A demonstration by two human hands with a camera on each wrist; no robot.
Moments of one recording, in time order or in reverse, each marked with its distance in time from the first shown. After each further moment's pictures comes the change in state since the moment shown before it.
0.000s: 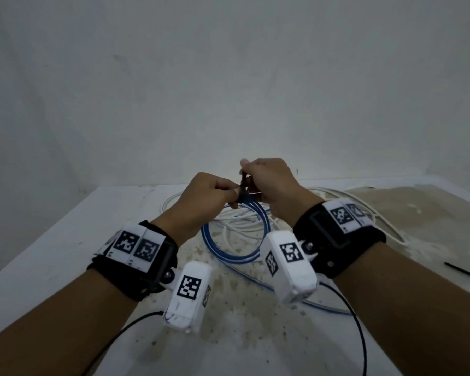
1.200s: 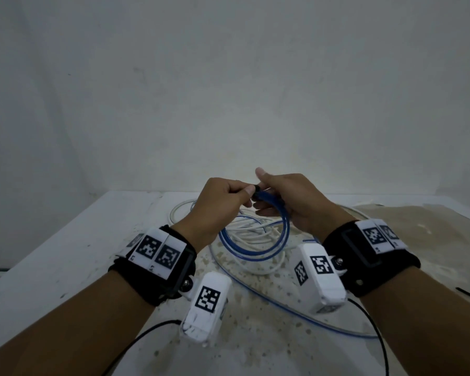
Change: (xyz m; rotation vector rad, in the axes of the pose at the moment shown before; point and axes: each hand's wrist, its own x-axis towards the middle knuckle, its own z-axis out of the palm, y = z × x) left_hand 0.002 0.013 0.007 -0.139 0.102 0.050; right_hand 0.009 0.008 -0.029 0.023 -0.190 -0.011
